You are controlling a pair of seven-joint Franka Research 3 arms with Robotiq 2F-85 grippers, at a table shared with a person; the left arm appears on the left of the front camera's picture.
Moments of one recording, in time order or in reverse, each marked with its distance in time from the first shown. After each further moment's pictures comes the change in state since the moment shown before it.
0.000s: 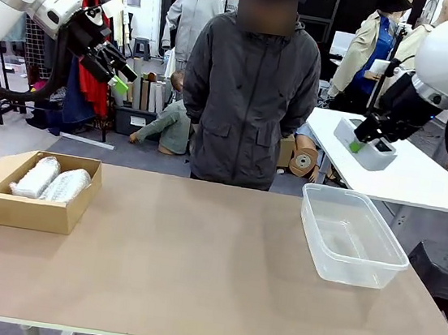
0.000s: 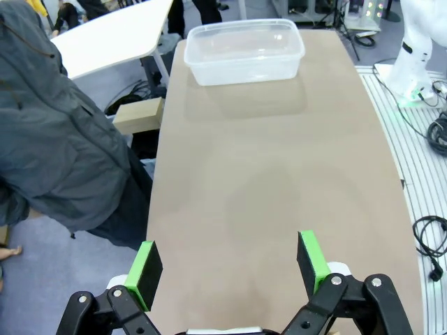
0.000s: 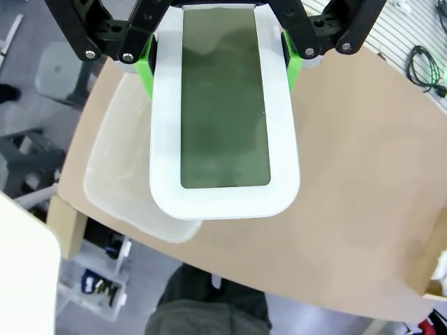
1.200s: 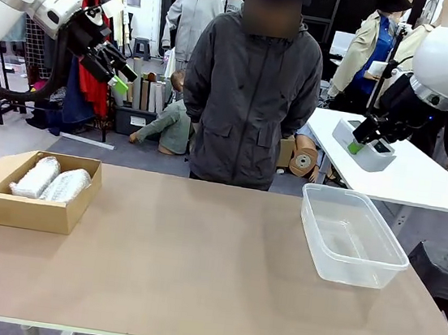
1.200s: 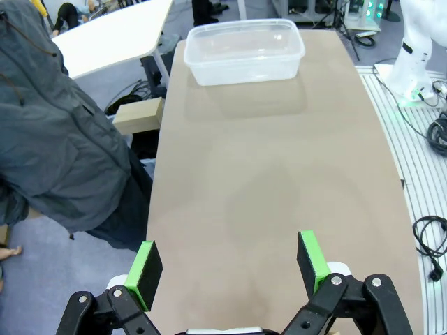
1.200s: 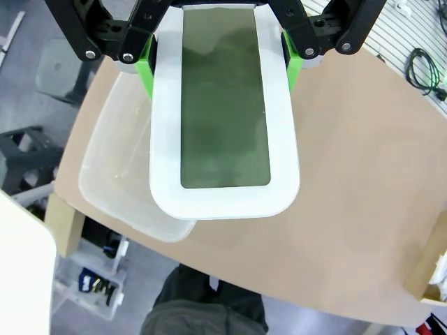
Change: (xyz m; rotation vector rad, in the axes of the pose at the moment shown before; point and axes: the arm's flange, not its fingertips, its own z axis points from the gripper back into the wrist) left arm 0.000 0.000 0.000 0.000 0.000 0.000; right arm 0.002 0.009 -0.002 0.010 0.002 0.016
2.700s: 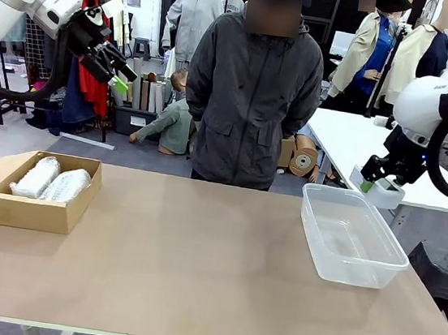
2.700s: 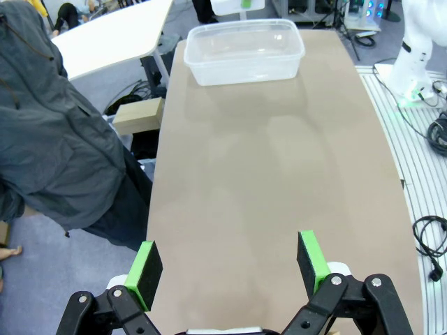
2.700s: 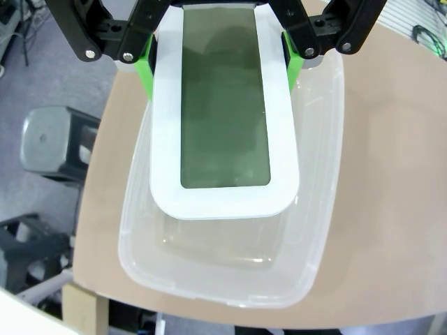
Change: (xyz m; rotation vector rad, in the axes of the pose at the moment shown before) left arm 0.000 0.000 0.000 0.000 0.000 0.000; right arm -0.018 -0.102 -0.110 -0.071 0.229 -0.252
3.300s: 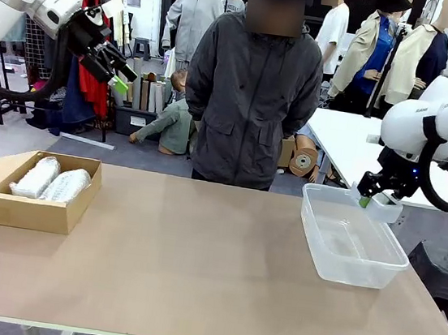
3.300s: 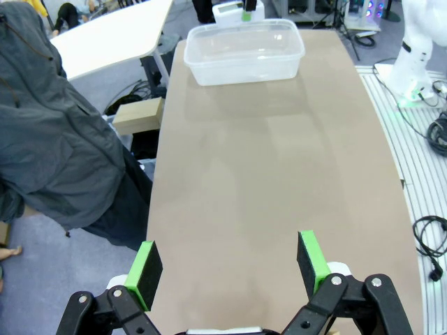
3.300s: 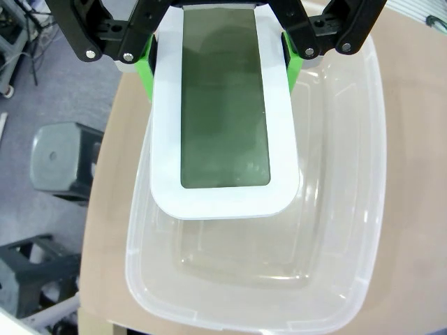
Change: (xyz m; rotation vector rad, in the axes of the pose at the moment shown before) left arm 0.000 0.000 0.000 0.000 0.000 0.000; right arm -0.002 -0.003 -0.046 -0.082 0.055 -0.024
